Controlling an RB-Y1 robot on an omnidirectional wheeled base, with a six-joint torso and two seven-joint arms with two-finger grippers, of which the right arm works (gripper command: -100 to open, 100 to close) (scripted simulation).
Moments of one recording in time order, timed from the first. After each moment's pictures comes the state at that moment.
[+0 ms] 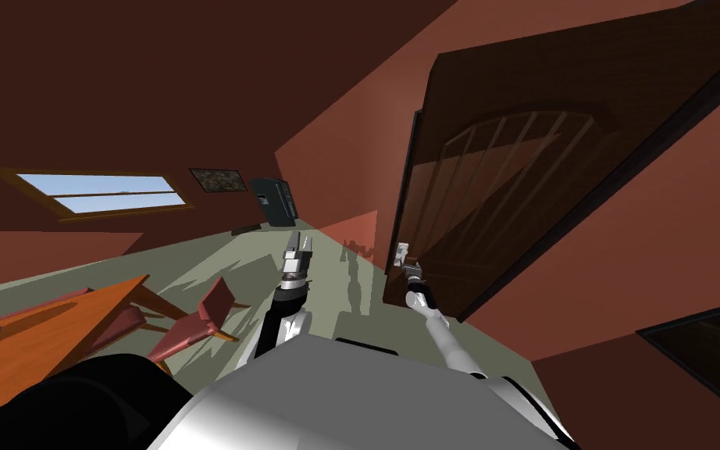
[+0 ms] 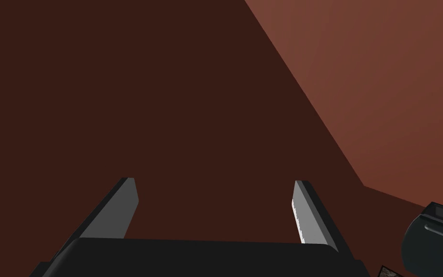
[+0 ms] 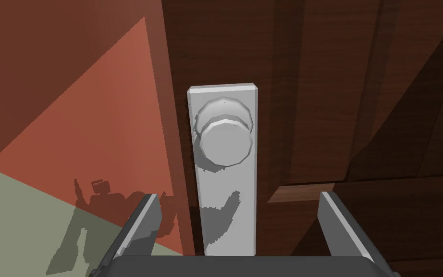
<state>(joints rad) -0.31 -0.18 0.15 -0.90 -0.76 -0.43 -1.10</state>
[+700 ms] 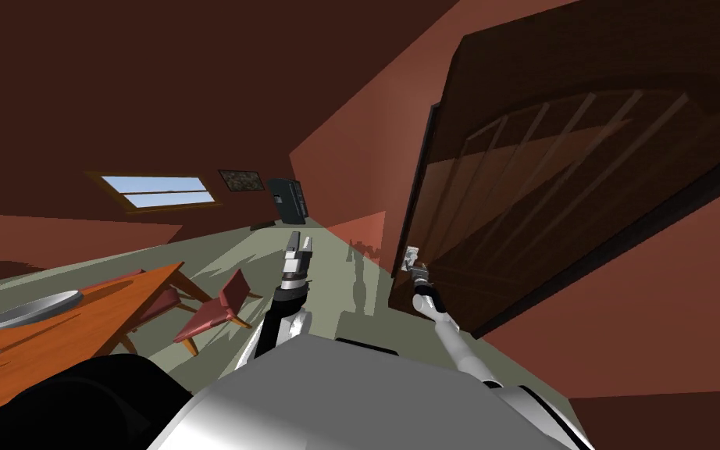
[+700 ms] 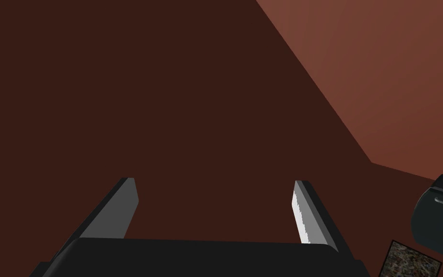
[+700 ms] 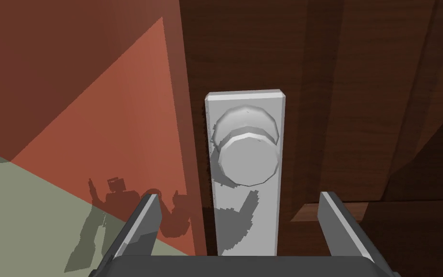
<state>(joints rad) -0.28 -0.25 0.16 -0.92 -0.77 -0.44 -1.17</state>
